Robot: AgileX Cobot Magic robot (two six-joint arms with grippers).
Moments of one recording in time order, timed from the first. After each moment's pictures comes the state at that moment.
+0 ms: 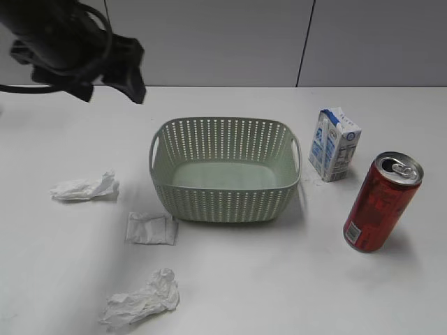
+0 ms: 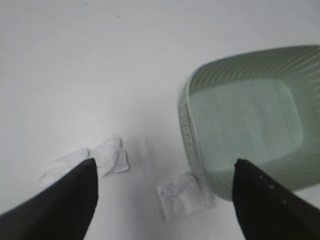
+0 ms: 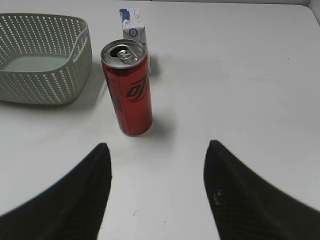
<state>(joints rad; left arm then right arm) -0.45 1.65 -1.36 -0.20 0.89 -0.05 0.12 0.00 -0.42 0.07 0.95 0.00</state>
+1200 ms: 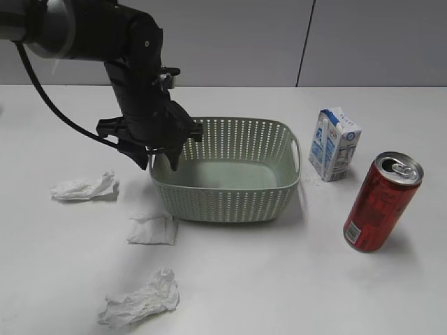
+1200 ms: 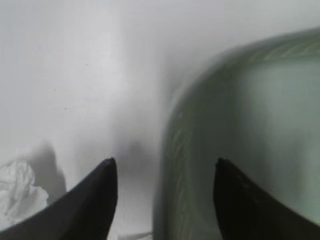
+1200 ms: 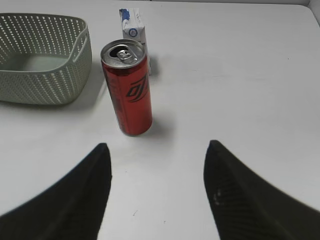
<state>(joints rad) -0.55 2.13 -1.59 -0.08 0.95 -0.35 0.12 0.00 -0.42 0.07 0.95 0.00</state>
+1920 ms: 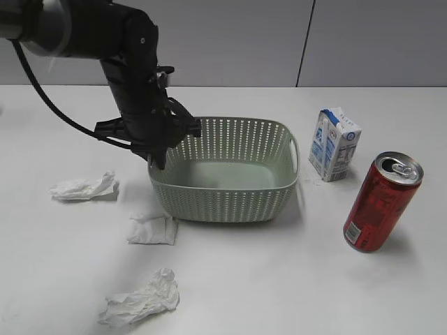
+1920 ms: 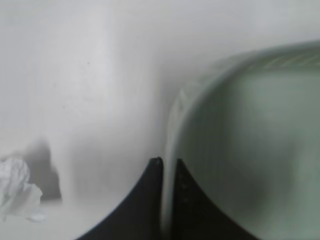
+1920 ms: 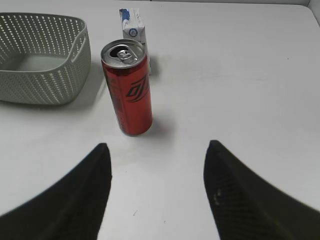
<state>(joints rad) -0.54 2.13 -1.60 -0.11 0.96 -0.39 0.12 0.00 -0.42 0.07 0.95 0.00</state>
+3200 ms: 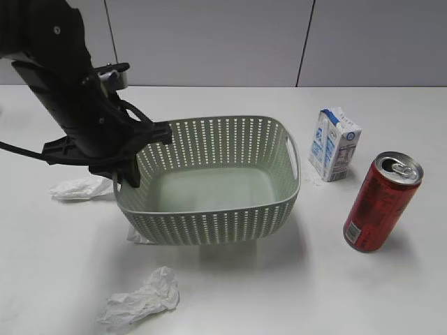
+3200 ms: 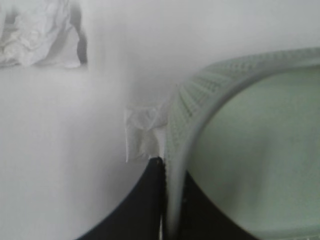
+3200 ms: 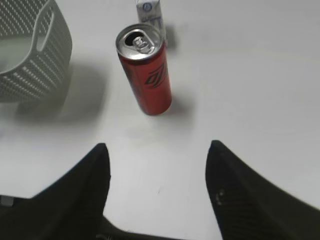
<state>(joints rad) -0.53 1.77 -1.19 -0.25 0.84 -0.39 0.12 0.30 -0.56 0.13 0.98 0.01</state>
